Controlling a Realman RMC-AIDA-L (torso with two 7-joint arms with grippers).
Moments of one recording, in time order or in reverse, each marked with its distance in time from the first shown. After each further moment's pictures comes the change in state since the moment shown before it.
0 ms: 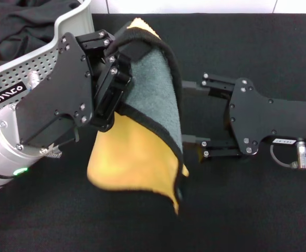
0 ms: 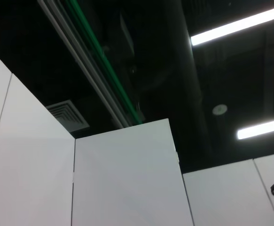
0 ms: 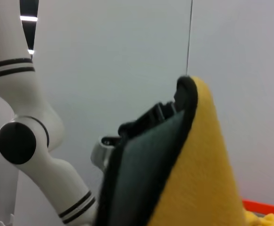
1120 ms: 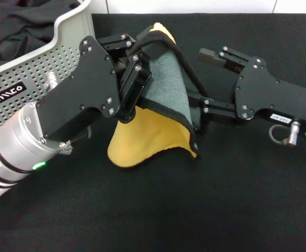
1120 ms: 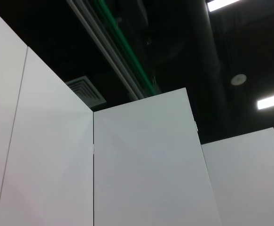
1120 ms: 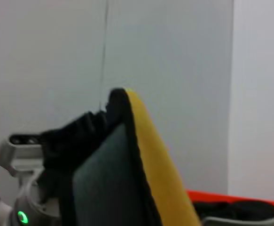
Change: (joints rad) left arm -0.055 -0.001 0.072 -0.105 -0.069 -0.071 0.096; right arm -0.061 0.000 -0.091 0.016 0.215 -0.202 -0.064
